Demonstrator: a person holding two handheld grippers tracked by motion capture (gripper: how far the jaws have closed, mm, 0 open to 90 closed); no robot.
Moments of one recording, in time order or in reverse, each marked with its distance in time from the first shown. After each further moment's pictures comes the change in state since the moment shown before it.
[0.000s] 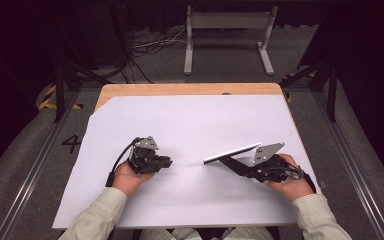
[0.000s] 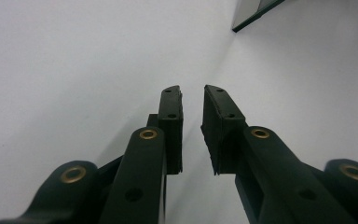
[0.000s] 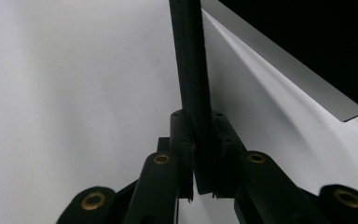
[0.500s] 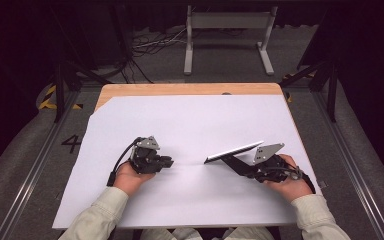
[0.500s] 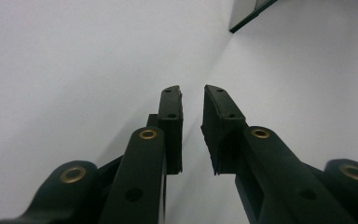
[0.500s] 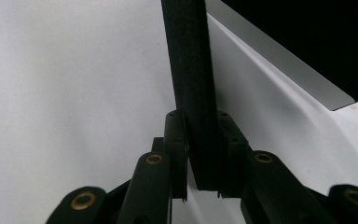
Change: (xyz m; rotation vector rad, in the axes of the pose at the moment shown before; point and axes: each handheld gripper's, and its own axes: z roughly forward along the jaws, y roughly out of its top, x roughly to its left) left arm -0.001 0.002 0.003 0.002 -0.004 0.011; right arm -0.002 -0.005 0.004 0.003 -0.032 0.037
